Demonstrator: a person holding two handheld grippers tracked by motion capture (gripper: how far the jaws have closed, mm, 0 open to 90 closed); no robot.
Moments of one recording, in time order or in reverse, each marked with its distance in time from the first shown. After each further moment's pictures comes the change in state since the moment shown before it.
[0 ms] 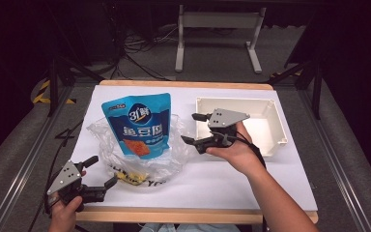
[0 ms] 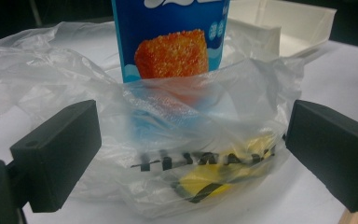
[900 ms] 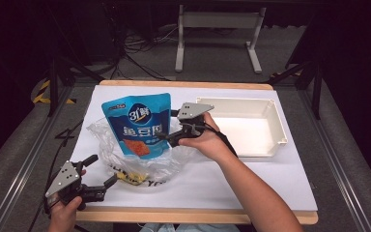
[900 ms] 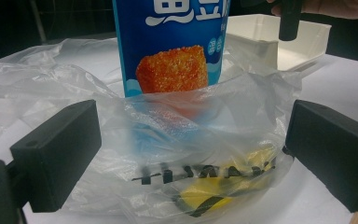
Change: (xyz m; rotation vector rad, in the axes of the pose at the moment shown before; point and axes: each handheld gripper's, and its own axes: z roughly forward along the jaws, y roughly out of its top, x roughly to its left) left arm 0.000 -0.001 0.000 -0.034 0.008 0.019; right arm -0.006 -0.002 0.088 -0.037 0.122 0.044
